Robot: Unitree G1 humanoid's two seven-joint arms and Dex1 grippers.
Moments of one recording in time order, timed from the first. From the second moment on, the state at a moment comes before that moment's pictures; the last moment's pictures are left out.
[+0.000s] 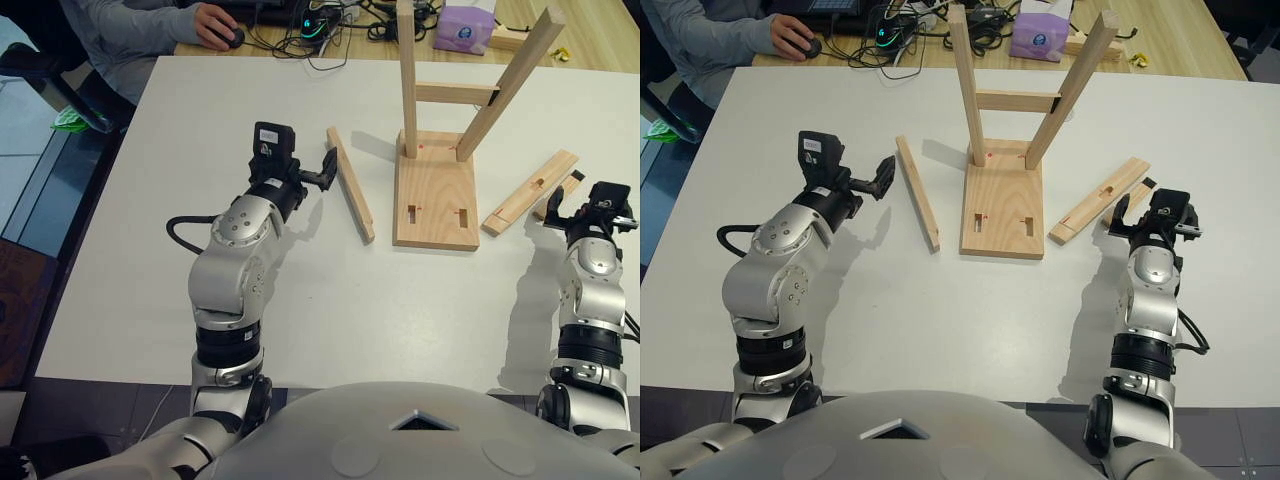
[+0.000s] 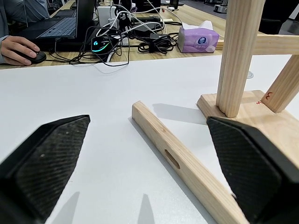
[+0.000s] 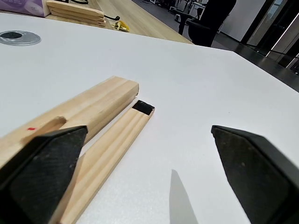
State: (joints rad) left arm -0.16 0.12 -0.03 -0.46 -0.15 0.86 -0.12; right arm -0.08 -0.31 -0.30 0.19 0.03 0.29 -0.06
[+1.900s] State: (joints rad) left arm -0.04 0.10 -0.01 -0.35 -0.12 0.72 -0.05; right arm -0.01 -0.34 -0.46 -0.22 0.15 1.05 -0.08
